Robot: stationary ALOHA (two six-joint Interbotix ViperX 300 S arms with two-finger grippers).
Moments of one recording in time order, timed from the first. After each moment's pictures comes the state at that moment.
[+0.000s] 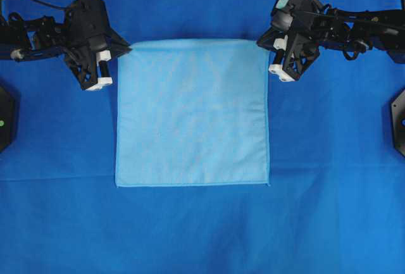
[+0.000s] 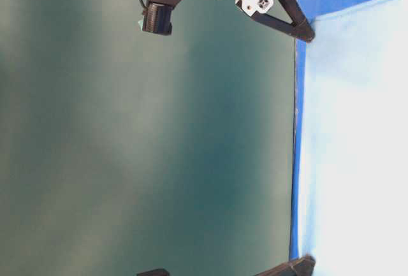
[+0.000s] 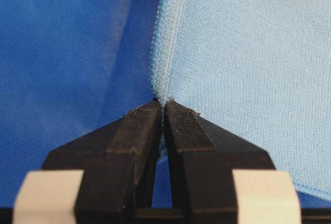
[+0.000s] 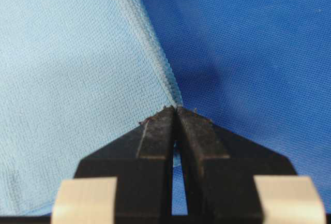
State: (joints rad) left arm 0.42 -0.18 1.02 -0.02 -0.05 0.23; right arm -0.43 -0.06 0.85 -0.04 0.04 0.03
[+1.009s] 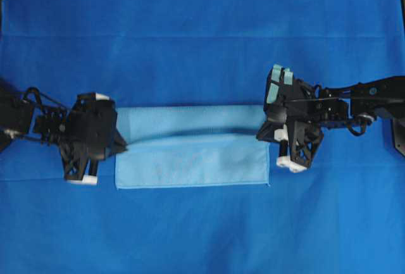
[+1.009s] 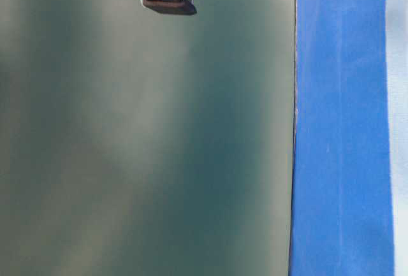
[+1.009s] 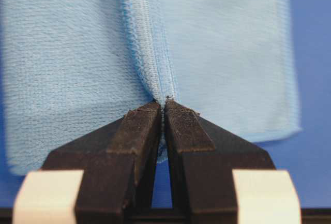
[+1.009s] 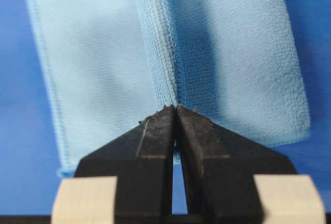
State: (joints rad) left arm -0.18 -0.13 1.04 -0.03 -0.01 -0.05; right arm 0.04 -0.09 0.89 0.28 0.12 0.04
